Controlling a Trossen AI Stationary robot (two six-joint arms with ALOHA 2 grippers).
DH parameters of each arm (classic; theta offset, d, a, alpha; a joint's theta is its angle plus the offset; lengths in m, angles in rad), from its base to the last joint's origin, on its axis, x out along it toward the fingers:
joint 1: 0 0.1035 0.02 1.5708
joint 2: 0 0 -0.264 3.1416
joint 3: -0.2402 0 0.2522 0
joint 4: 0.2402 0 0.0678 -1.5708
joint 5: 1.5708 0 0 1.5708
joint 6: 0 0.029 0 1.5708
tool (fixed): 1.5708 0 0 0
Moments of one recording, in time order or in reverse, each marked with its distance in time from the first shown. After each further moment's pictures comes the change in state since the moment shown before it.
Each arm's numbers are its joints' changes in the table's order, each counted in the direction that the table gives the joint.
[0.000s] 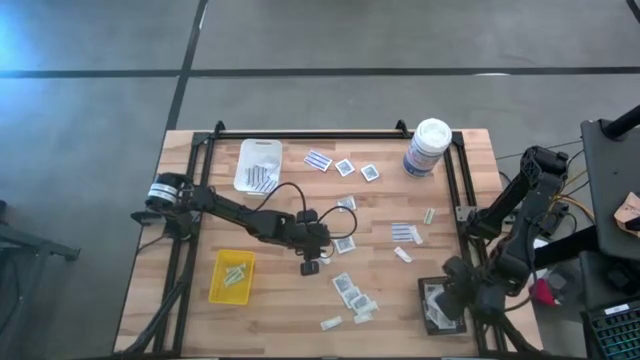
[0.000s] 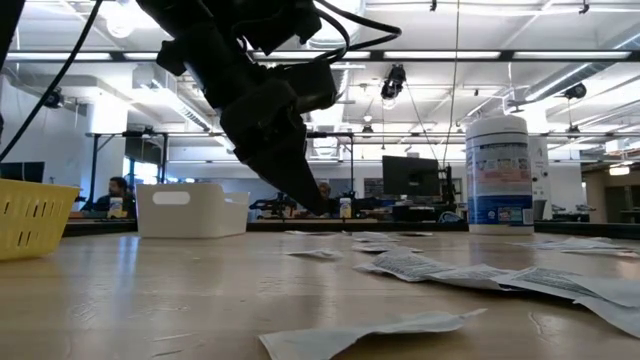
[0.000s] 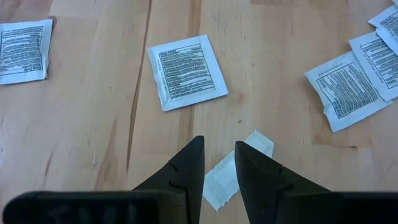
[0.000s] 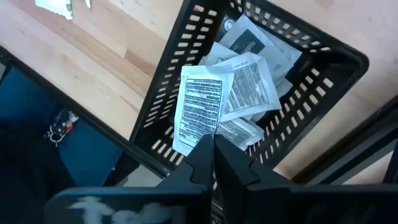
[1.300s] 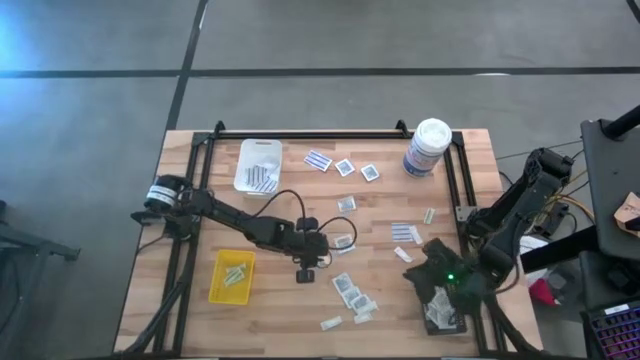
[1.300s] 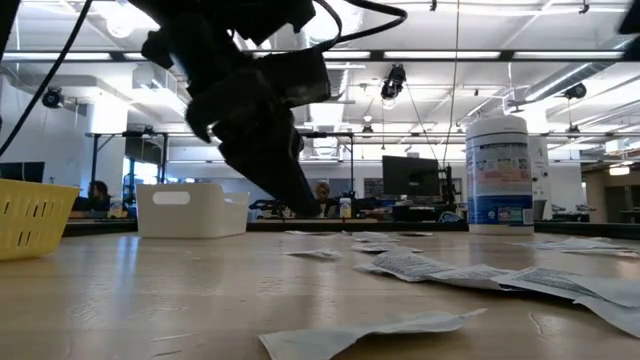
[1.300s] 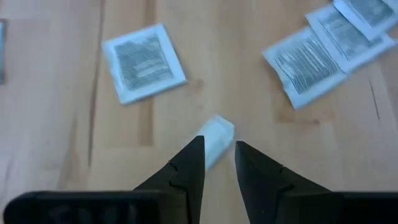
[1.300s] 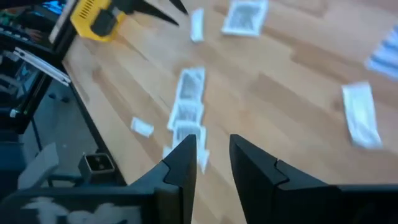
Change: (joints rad) left arm -0.055 0.000 0.000 0.020 0.014 0.039; right arm -0.204 -0.008 -0.003 -0.185 0.543 -0.404
